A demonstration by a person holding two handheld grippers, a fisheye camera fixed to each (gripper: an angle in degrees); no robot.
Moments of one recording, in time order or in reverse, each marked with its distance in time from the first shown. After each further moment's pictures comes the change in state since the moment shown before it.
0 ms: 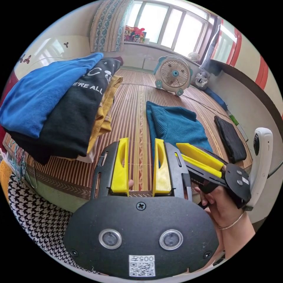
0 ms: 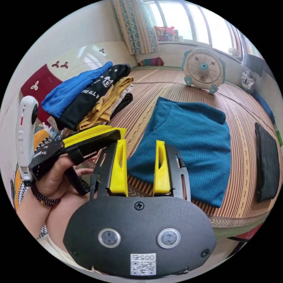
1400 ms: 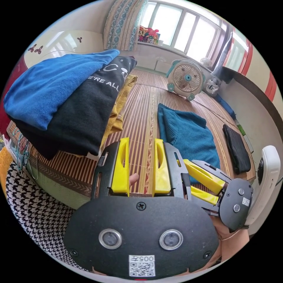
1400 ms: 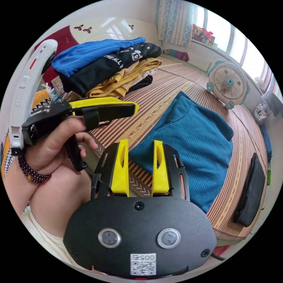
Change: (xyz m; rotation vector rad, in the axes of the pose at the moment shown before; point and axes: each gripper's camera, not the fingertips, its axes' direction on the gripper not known) left arm -0.022 -0.004 0.011 0.005 -0.042 -0.102; right arm -0.081 -0.042 0.035 -0.173 0.067 -0.282
